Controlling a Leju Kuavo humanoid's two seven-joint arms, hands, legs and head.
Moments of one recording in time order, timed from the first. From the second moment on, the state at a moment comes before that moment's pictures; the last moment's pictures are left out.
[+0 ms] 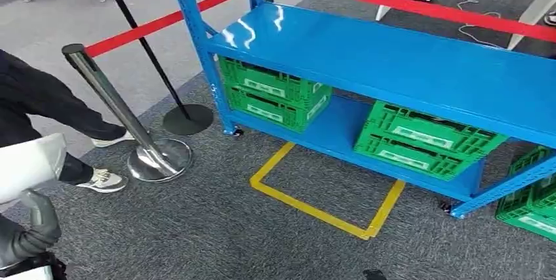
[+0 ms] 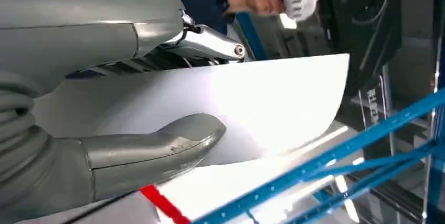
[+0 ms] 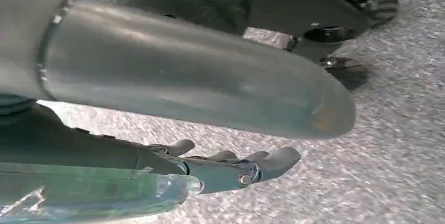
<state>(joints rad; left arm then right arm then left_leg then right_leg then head) 0.28 0.07 -0.11 -1.97 -0.39 0.68 -0.70 -0.08 0.21 -1.11 -0.19 1.12 0.00 -0.14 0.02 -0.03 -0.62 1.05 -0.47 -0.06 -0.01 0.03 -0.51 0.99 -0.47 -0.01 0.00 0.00</state>
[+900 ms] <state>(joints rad) 0.26 0.07 -0.11 -1.97 -0.39 0.69 -0.70 -0.08 0.20 -1.11 -0.19 1.12 0.01 -0.14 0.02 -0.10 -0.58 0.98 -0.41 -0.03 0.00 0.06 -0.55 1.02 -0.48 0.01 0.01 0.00</state>
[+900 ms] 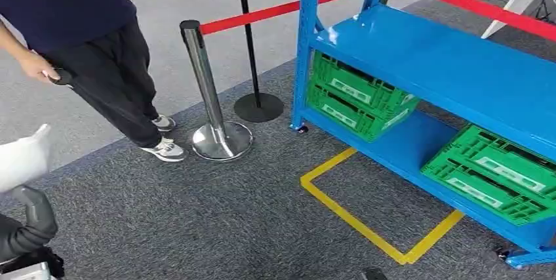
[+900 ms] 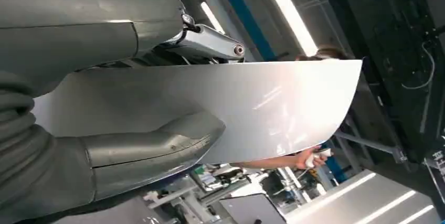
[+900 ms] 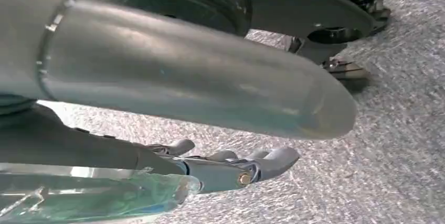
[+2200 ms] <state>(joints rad) 0.33 0.05 0.00 -2.09 -0.32 0.70 -0.70 -0.06 0.17 -1.11 -0.19 1.11 -0.04 -0.13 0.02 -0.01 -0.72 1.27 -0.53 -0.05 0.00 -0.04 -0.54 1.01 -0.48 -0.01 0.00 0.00</state>
